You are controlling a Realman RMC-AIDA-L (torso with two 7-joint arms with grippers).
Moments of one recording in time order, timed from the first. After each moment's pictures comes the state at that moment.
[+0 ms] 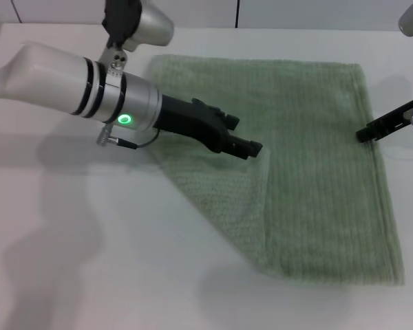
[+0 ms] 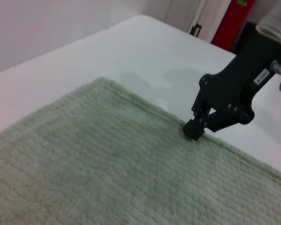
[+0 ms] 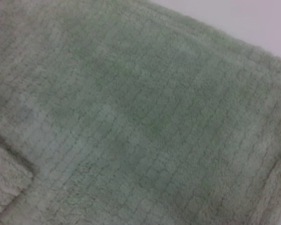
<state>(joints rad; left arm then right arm) -1.05 -2.07 0.23 0.26 2.71 1.22 -1.53 0.97 1.91 -0.77 -0.36 -2.72 -1.11 2.16</state>
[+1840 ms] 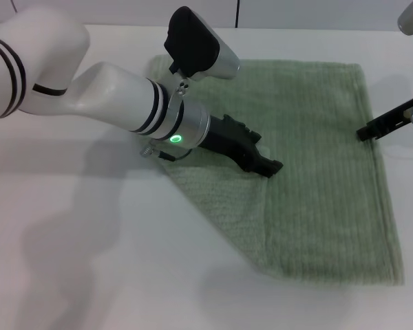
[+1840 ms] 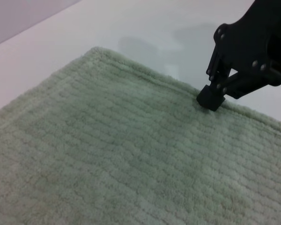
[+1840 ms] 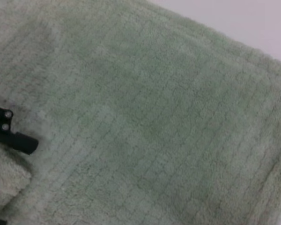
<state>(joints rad) -1.16 -2.08 0.28 -0.03 2.75 0.83 -1.48 0.98 1.91 -0.78 -0.36 -2.72 -1.11 2.16</state>
